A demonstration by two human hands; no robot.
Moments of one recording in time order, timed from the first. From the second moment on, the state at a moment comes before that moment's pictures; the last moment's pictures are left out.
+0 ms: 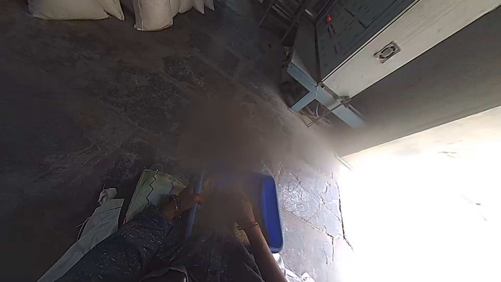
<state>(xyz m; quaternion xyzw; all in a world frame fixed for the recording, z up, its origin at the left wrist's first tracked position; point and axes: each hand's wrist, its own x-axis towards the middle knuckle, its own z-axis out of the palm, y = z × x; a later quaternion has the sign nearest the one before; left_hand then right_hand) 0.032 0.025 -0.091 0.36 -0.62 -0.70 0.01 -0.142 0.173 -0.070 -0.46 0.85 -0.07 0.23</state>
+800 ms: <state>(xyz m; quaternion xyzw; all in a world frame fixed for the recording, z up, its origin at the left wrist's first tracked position) 0.030 0.024 -0.088 0.38 -0.62 -0.69 -0.01 -0.142 0.180 -0.060 -0.44 0.86 -0.24 0.12</state>
